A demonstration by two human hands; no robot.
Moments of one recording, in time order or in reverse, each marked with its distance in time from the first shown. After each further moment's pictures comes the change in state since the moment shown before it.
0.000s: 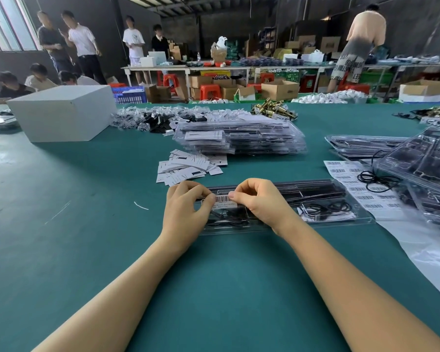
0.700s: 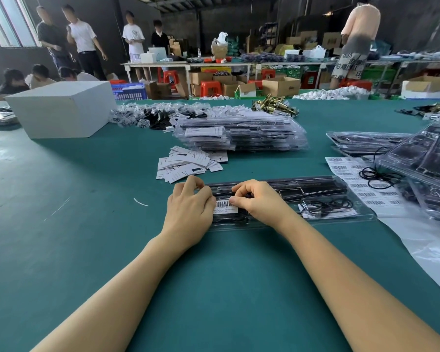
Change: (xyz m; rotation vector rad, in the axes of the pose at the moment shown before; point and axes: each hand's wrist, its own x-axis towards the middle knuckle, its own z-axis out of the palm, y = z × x) left_hand 0.001 -0.003 0.003 0.304 -0.159 0.073; right_hand -0.001 0.002 0.000 -0.259 -0.075 -0.002
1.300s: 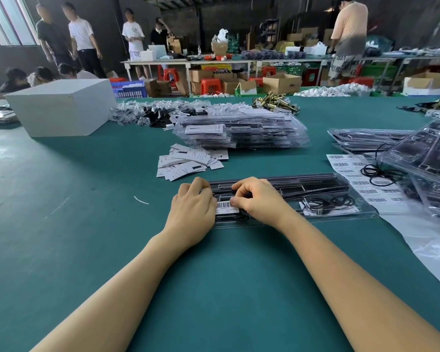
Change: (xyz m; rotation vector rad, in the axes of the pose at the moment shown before) left_hand 0.001 -0.003 0.004 0.106 -0.128 0.022; right_hand 0.004 0.004 0.003 -0.142 -0.003 -0.030
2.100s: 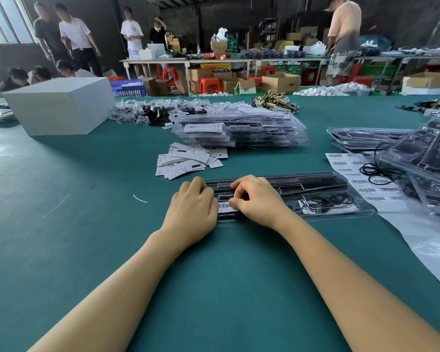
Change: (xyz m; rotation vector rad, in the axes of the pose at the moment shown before) left_hand -0.002 0.002 -0.002 0.090 0.043 0.060; right_hand 0.001 0.003 0.004 -0.168 0.016 -0.062
